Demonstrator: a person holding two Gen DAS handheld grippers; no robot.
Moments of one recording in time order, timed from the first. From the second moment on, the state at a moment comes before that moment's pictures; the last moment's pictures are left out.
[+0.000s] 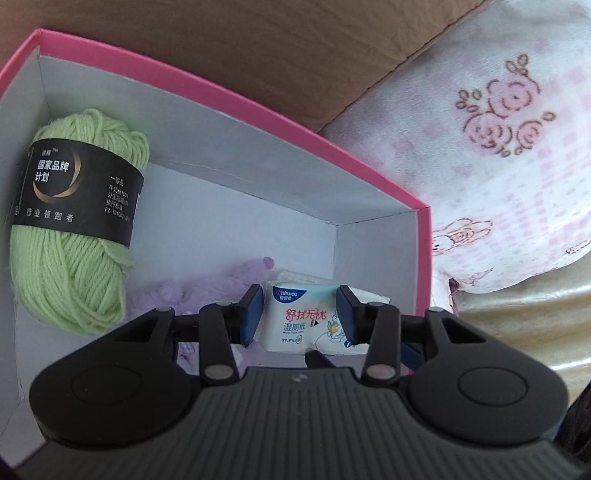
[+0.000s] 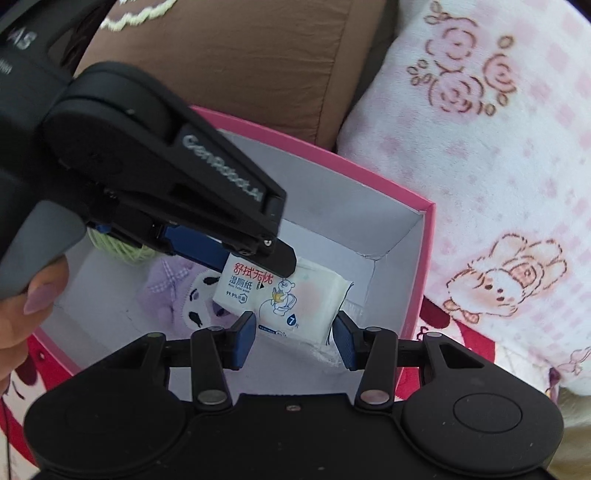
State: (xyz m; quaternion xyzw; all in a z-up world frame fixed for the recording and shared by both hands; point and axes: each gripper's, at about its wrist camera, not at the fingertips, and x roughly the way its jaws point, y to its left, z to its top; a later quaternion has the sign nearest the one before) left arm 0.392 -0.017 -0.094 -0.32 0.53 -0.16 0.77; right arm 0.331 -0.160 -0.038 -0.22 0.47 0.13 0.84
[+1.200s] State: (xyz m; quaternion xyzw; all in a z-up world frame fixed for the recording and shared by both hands) left arm 0.382 -0.072 -0.083 -0.20 0.51 -0.17 0.82; right arm 0.269 -0.242 -0.018 -0.08 0.39 0.20 0.89
